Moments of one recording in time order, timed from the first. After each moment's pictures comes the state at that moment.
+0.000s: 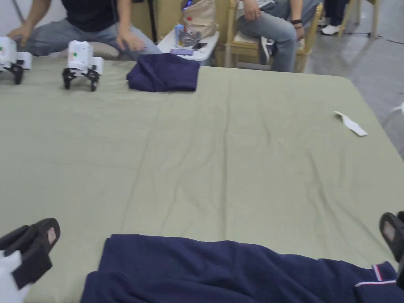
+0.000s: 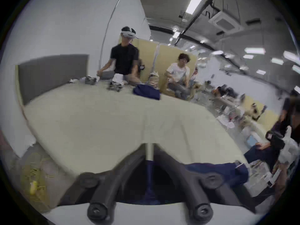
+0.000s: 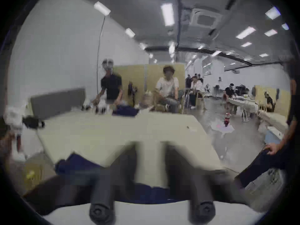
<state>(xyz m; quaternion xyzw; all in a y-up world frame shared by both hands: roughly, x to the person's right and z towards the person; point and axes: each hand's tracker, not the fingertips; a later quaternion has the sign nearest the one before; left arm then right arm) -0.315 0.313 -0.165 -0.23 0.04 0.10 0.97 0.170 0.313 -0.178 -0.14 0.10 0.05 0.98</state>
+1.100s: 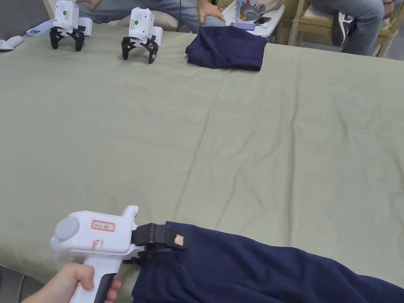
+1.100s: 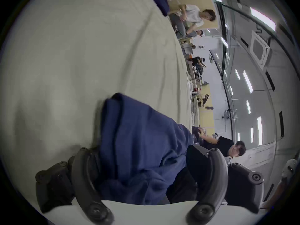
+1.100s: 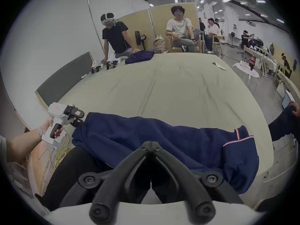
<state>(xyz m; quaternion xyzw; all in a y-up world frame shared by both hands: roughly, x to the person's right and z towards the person) -0.410 0.092 -0.340 -0.52 -0.24 0.41 0.71 0.126 0.227 -0.193 -0.36 0.16 -0.04 0.92</state>
